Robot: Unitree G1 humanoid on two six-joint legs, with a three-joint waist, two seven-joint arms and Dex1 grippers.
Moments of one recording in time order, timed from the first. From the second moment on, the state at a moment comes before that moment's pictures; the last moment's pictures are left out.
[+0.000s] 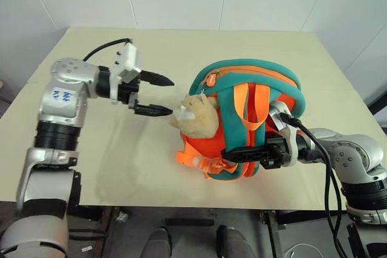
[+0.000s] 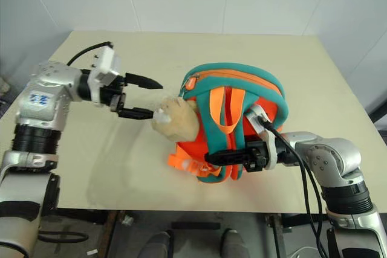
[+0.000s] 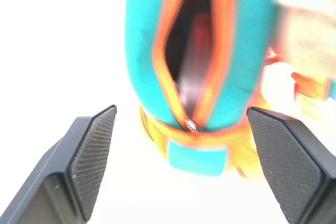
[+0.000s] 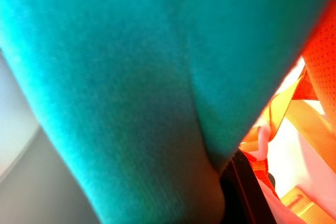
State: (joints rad) left arm -0.98 0.74 -0.04 0.33 -0.31 0.30 -1.44; right arm -0.57 -0.71 0.00 -0.19 0.98 1.09 1.20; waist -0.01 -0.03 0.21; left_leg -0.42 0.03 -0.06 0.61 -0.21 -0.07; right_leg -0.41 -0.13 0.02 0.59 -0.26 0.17
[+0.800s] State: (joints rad) left arm -0.83 0.64 -0.01 -0.10 -0.55 0.55 -1.30; right arm -0.59 -0.69 0.03 -0.14 0.94 1.05 1.21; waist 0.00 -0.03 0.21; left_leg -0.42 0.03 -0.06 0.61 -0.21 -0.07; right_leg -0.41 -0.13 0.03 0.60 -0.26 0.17
